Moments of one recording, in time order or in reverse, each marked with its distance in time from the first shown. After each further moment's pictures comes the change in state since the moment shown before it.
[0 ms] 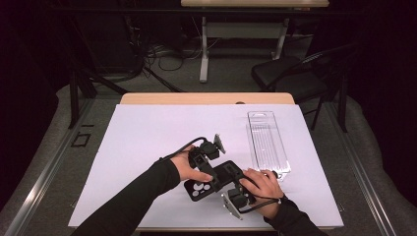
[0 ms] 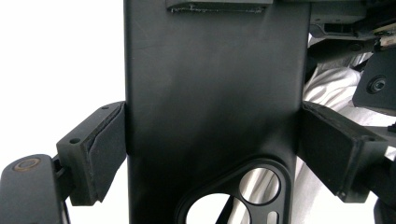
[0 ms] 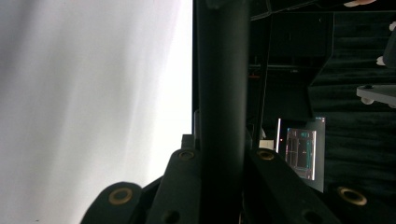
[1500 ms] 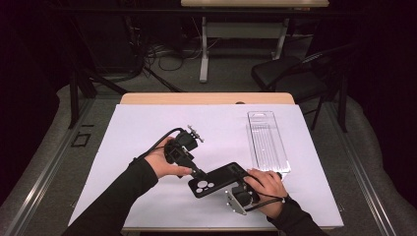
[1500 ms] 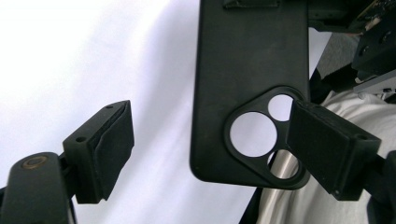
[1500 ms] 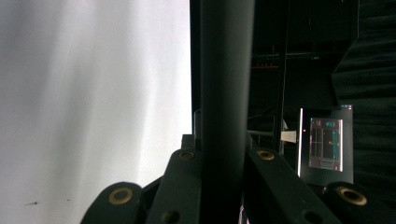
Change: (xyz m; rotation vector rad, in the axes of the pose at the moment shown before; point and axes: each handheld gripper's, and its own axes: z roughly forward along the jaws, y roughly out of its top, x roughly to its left) left arm 0.014 -0.046 -0.048 -0.220 0.101 0.000; right arm -0.001 -0.010 -0.002 0.020 0.070 0.076
